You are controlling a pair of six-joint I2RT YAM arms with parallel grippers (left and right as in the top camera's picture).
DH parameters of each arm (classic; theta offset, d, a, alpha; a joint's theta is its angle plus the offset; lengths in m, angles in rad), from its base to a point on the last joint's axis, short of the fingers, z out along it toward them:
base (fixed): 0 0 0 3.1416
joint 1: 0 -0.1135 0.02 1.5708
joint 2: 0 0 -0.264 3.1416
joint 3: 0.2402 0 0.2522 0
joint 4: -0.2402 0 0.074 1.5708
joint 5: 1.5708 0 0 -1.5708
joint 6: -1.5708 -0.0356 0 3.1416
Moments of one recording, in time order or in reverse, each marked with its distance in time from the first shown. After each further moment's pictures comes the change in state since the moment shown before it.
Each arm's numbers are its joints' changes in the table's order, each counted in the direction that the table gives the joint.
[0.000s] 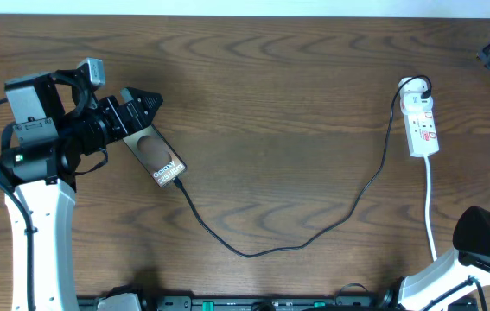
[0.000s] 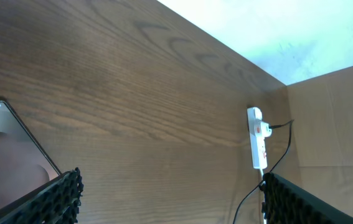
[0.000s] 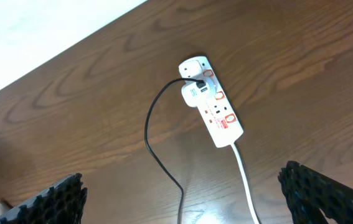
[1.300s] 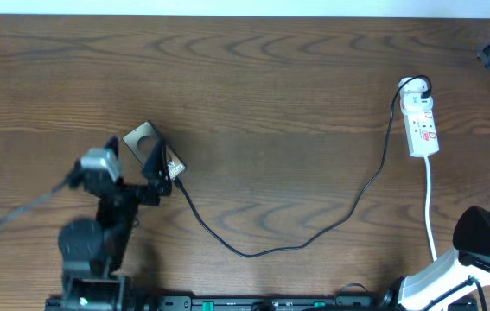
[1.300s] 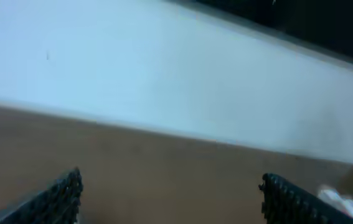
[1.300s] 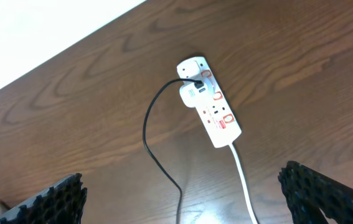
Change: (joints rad) left arm 0.285 -0.889 -0.842 0.791 -0.608 -0.039; right arm 0.000 0.000 0.000 0.000 0.008 0.001
